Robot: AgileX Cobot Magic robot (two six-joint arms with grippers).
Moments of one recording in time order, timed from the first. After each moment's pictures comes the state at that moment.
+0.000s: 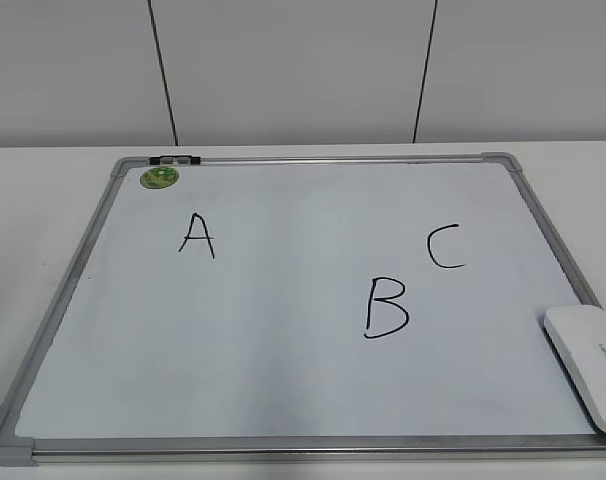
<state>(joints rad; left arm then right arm) 0.01 0.57 -0.55 -0.14 0.69 0.10 -0.01 -0.02 -0.50 -0.05 1.15 -0.04</state>
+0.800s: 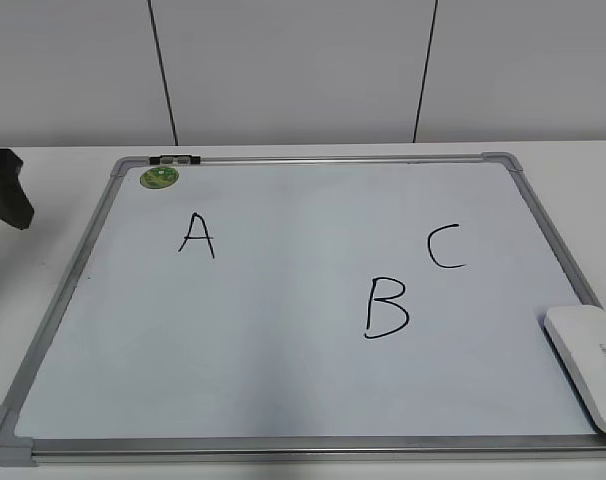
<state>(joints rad) -0.01 1.58 -1.11 -0.17 0.75 0.10 -0.01 -0.02 -0.50 -0.05 1.15 -0.04</state>
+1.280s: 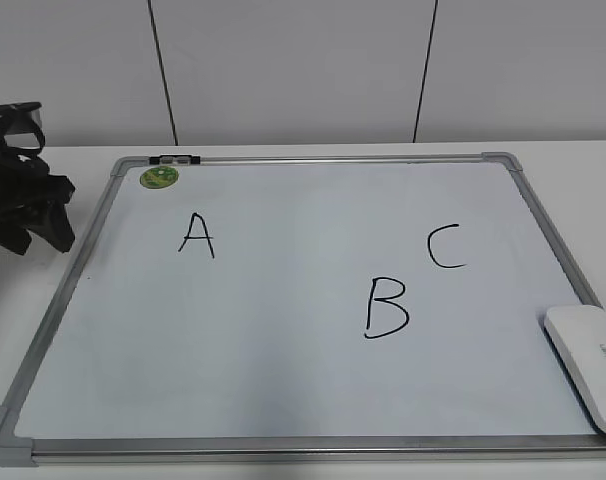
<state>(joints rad) -0.01 1.94 -1.36 -0.24 0.86 0.17 -0.01 -0.02 -0.50 -0.05 1.15 -0.04</state>
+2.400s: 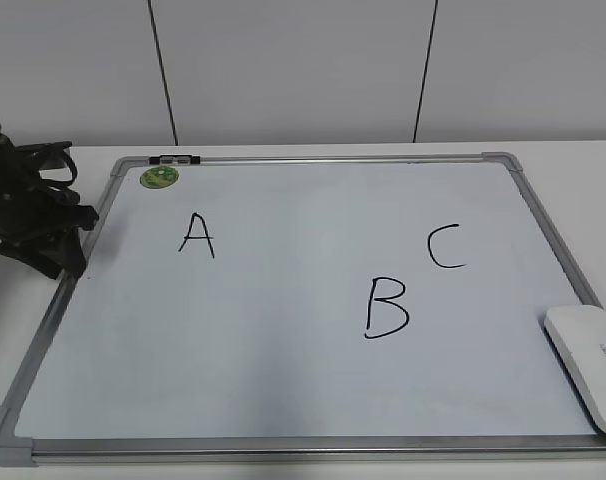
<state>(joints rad) -0.01 2.16 -1.48 -0.23 0.87 0.18 -0.01 -0.02 -0.50 -0.05 1.15 -0.04</state>
